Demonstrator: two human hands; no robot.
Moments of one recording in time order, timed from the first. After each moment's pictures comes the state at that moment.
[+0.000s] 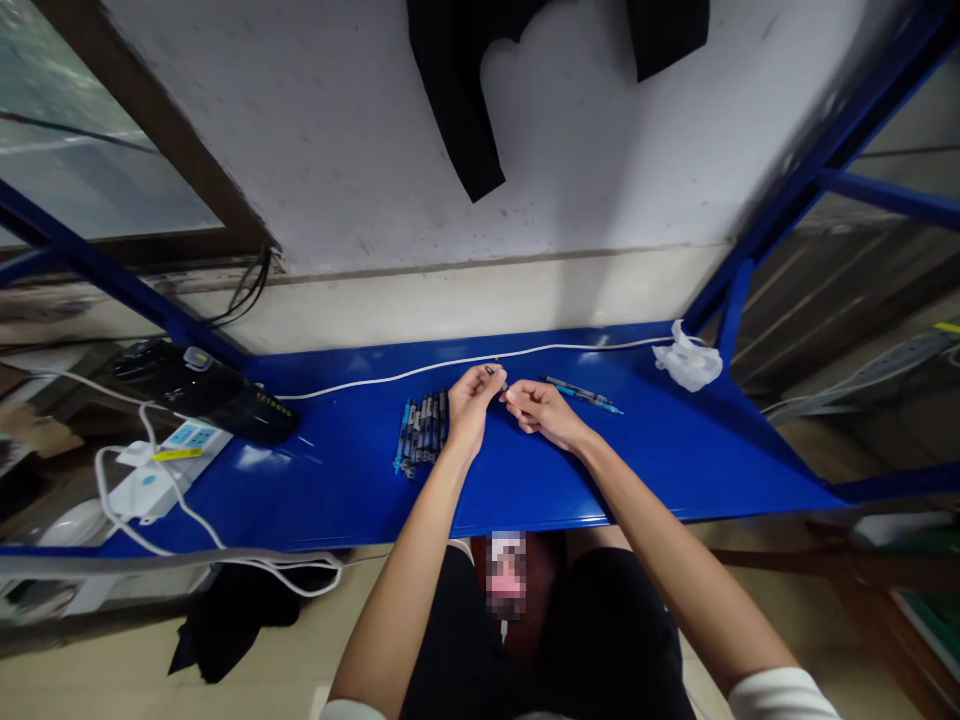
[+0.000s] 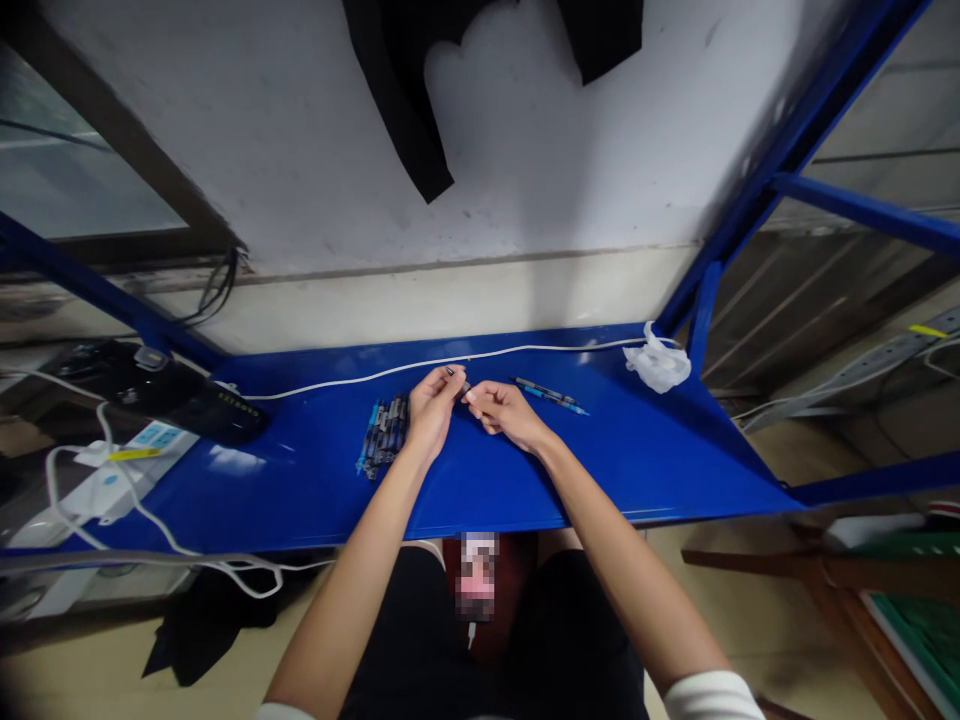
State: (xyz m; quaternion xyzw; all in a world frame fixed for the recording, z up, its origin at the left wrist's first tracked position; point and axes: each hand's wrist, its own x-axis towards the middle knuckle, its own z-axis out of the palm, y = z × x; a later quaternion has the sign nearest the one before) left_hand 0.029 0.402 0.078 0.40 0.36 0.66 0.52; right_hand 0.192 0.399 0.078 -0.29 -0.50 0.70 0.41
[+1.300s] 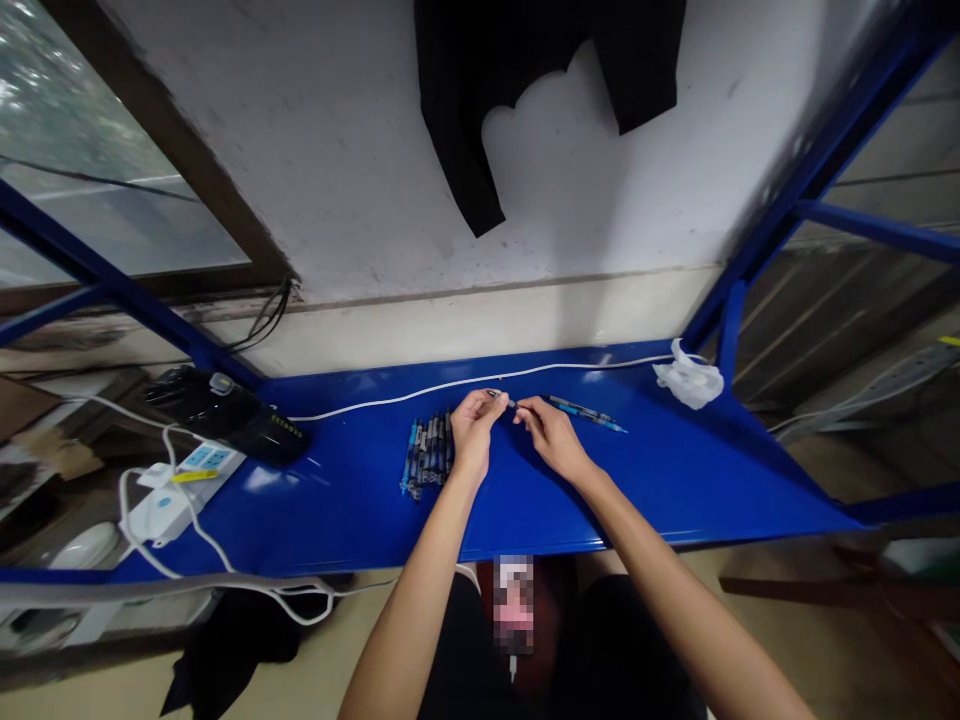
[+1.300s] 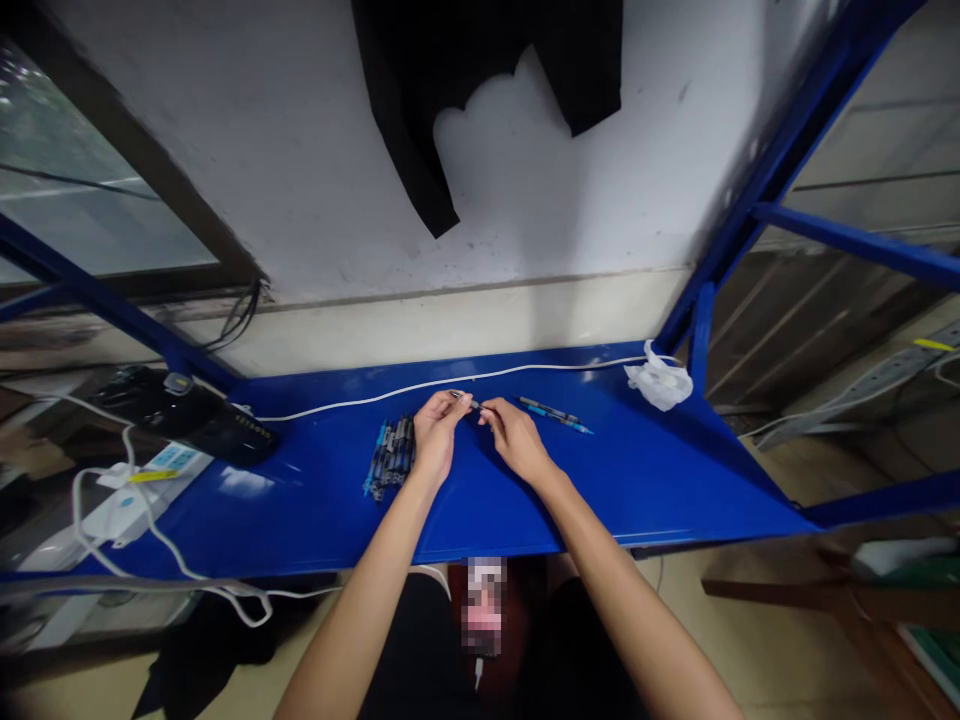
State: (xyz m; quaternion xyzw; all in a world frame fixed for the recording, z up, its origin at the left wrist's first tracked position) left_hand 0.031 0.399 0.075 0.37 0.36 0.68 0.52; right_hand 0.195 0.390 0.068 -0.41 -0.75 0.27 0.45
